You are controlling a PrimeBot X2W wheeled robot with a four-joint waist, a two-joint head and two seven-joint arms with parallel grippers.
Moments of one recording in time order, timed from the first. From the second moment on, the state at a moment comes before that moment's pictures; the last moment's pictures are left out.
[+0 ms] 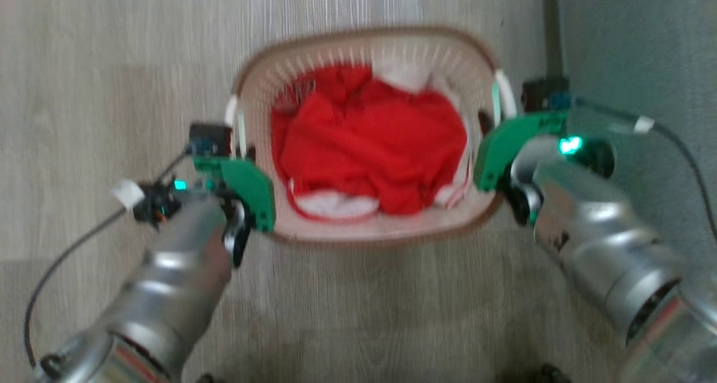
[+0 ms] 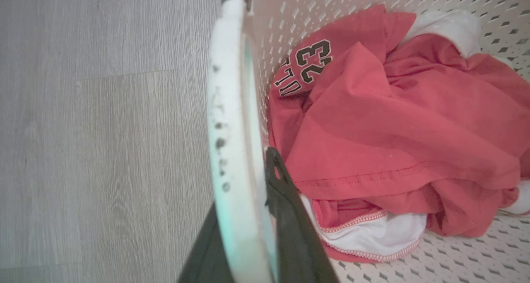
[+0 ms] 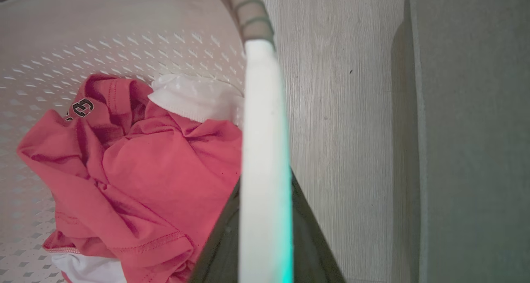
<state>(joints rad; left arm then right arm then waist) -0.85 0.02 -0.93 1.28 -0.87 0.04 -0.23 -1.01 -0.05 1.12 1.29 1.20 0.13 -0.23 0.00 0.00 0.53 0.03</state>
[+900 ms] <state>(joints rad) -1.08 0.02 -0.93 1.28 -0.84 0.04 -0.25 -1.20 -0.08 0.95 1.30 1.01 0.13 -0.25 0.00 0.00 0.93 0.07</state>
